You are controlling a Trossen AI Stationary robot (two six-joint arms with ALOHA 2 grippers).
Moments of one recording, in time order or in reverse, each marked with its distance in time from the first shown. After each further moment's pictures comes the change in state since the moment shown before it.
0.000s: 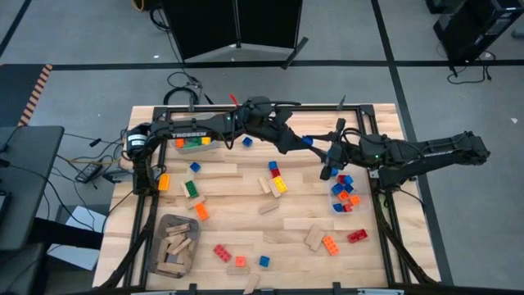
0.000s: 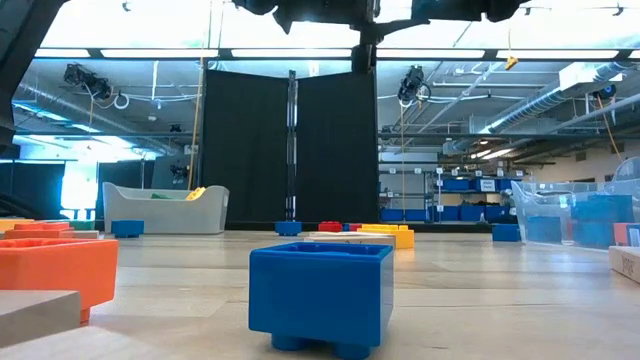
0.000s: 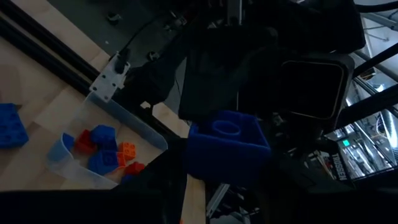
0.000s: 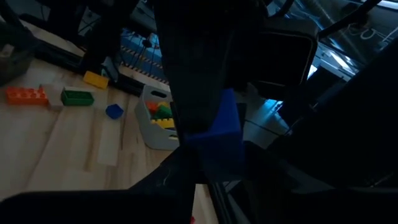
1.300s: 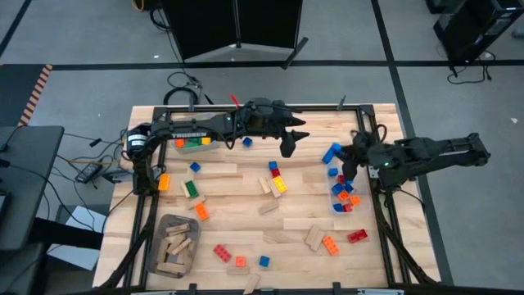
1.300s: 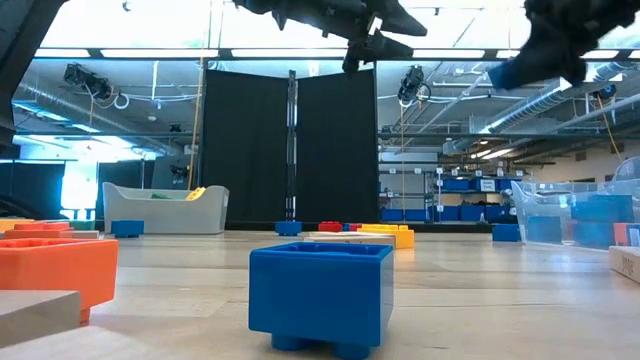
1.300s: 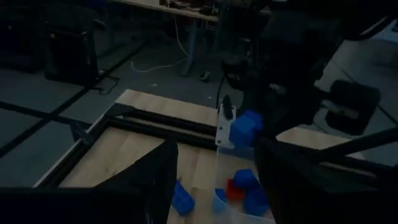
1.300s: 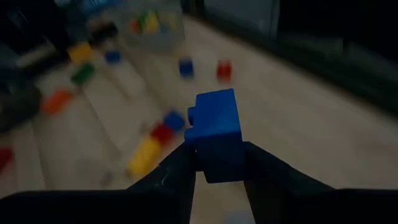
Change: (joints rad) left arm -0.001 0.000 0.000 -0.045 -0.382 0.687; right arm 0.058 -0.264 0.000 -0.824 0.086 1.186
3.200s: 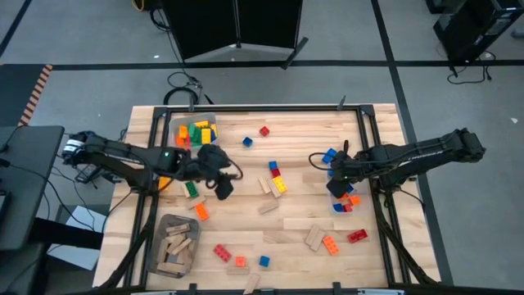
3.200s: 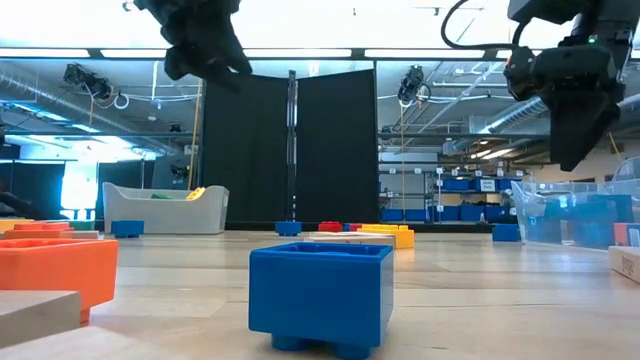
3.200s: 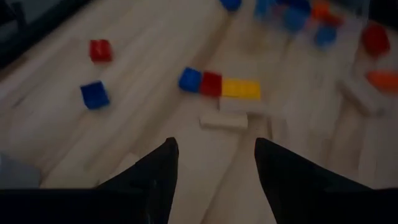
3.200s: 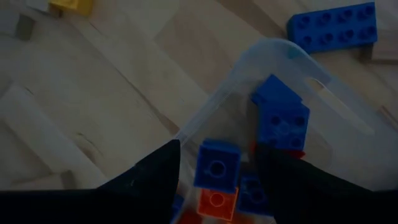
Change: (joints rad) left arm -0.371 -0.640 -0.627 -0.600 -0.459 -0.433; right arm -0.031 0.392 0.000 -0.214 -0.409 0.257
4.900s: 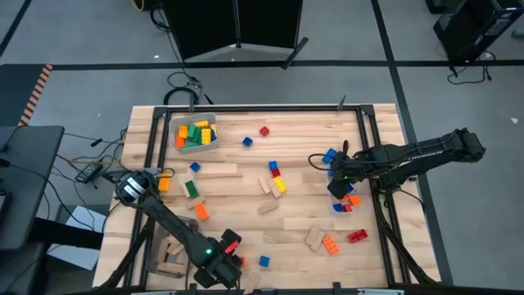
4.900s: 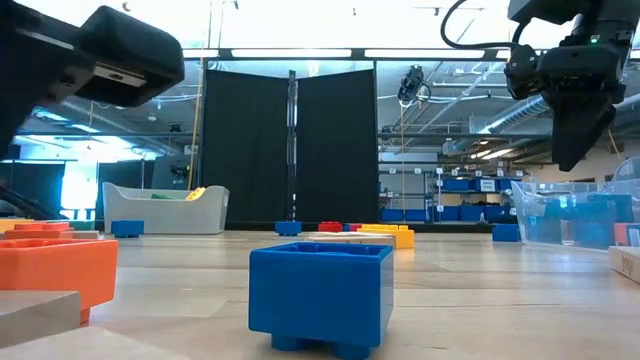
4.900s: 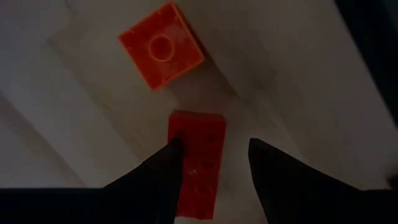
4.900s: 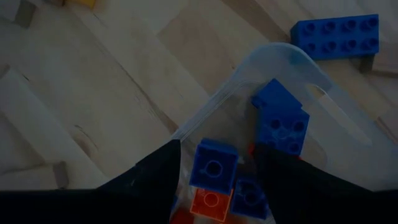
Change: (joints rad) left arm -0.555 0.800 0.474 -0.293 0.326 0.459; right arm 0.001 0.000 0.000 0.000 0.000 -0.071
